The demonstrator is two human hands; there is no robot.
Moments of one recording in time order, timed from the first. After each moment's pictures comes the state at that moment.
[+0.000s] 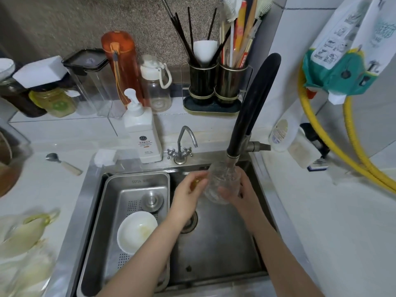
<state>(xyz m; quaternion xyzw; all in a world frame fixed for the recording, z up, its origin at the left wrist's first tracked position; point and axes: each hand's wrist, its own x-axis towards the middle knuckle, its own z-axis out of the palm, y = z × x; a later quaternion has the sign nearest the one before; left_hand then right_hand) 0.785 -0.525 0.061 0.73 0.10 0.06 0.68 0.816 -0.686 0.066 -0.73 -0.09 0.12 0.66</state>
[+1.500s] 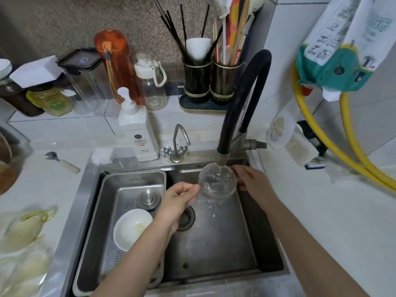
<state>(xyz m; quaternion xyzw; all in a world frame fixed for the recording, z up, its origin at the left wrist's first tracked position) 0.777 -0.526 0.058 0.56 0.26 -0.03 0.78 0.868 -0.718 0.063 -0.85 0.00 0.16 0.51</state>
